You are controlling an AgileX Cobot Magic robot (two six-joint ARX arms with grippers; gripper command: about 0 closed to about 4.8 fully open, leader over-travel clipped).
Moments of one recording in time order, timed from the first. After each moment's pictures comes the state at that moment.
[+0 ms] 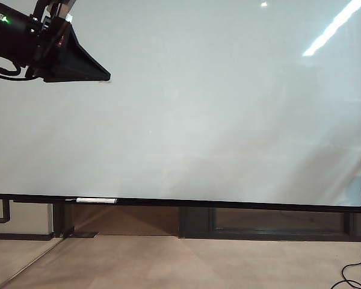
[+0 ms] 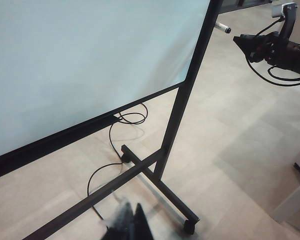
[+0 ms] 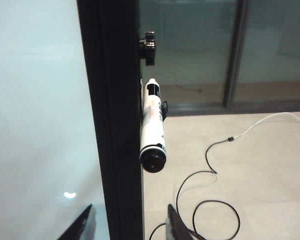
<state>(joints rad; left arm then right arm) -0.21 1.29 0.75 0.23 0.69 0.11 -0.36 2.06 0.91 1.16 -0.25 0.02</state>
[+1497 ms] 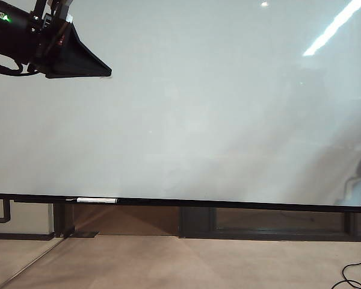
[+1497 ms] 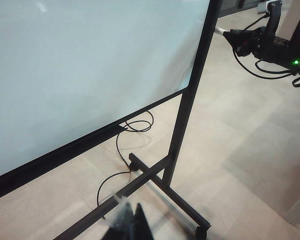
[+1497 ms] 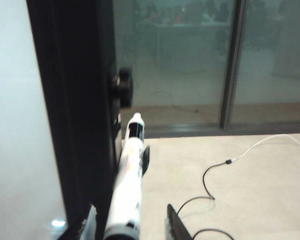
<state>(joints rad) -0.21 1.29 0.75 0.27 0.69 0.14 -0.37 2.20 1.12 1.17 -0.24 0.03</state>
